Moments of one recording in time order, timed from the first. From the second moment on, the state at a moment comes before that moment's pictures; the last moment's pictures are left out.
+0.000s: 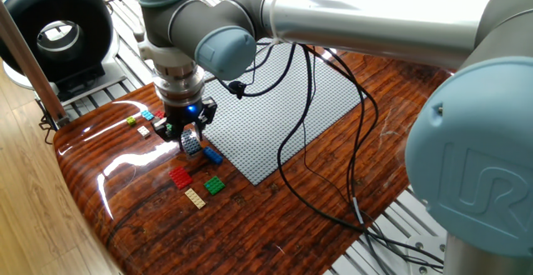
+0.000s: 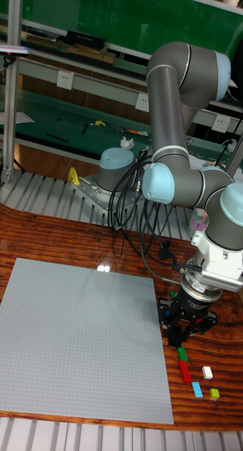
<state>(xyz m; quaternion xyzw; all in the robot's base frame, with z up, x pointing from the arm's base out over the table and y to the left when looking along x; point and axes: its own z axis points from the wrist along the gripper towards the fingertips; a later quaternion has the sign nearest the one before) 0.605 0.196 -0.001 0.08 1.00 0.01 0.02</state>
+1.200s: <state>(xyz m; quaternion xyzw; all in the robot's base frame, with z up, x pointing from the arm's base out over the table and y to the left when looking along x) 0.606 0.198 -0.001 0.07 1.00 0.01 0.02</state>
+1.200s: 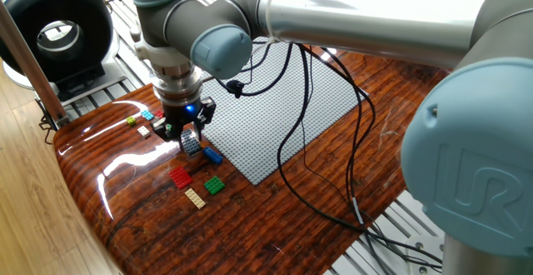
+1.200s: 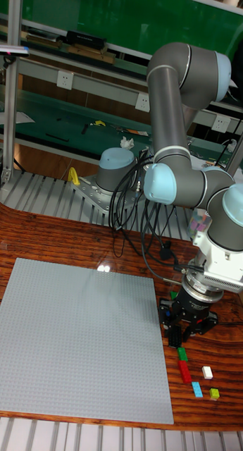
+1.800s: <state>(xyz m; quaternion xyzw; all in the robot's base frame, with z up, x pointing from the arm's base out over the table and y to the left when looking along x) 0.607 0.199 -0.002 0.08 1.00 0.01 0.02</state>
